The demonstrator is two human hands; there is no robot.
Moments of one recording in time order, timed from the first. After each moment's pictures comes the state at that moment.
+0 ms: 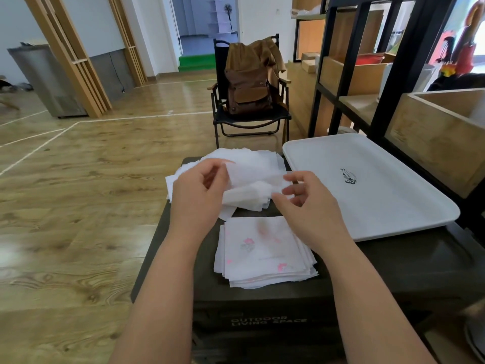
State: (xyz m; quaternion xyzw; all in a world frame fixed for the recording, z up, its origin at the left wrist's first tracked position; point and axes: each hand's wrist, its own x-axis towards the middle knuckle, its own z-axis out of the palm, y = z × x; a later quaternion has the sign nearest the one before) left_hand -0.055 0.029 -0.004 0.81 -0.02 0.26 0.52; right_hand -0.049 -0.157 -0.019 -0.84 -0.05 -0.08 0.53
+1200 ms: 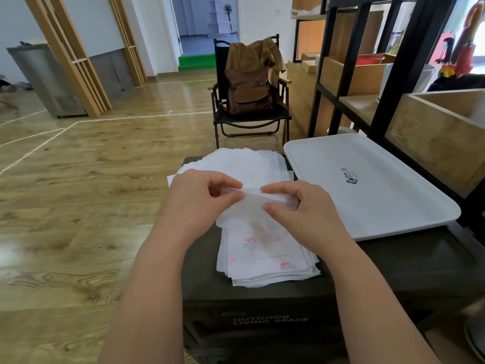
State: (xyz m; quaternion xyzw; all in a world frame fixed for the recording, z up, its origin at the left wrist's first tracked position) left_hand -0.073 0.040 0.014 0.89 -0.01 0.15 0.43; right_hand -0.055 -0.155 -0.017 -0.85 -0.14 -0.06 0.51
